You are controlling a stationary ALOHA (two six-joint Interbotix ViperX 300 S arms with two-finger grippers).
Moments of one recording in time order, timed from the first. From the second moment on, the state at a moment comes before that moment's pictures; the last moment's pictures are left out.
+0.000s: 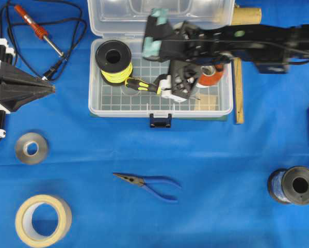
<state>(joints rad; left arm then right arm) 0.00 -0.96 1.19 -0.03 -0.29 0.00 -0.23 0.17 0.32 0.04 0.48 0.08</state>
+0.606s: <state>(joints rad) 0.00 -0.96 1.20 -0.03 -0.29 0.00 -0.23 0.36 0.26 0.06 0.47 0.08</state>
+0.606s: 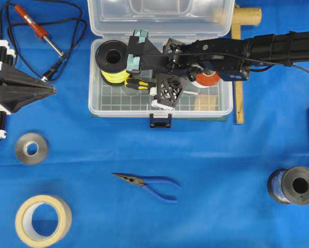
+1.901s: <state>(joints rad) 0.01 -0.96 1.20 -0.03 -0.29 0.00 0.16 0.25 0.23 0.06 0.48 0.44</state>
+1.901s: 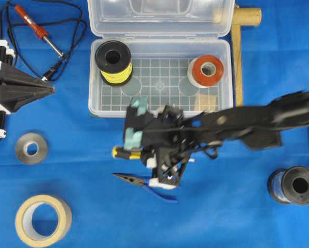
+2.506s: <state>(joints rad) 0.01 -0.96 1.20 -0.04 -0.29 0.00 0.18 0.41 0.18 0.06 0.50 0.50</state>
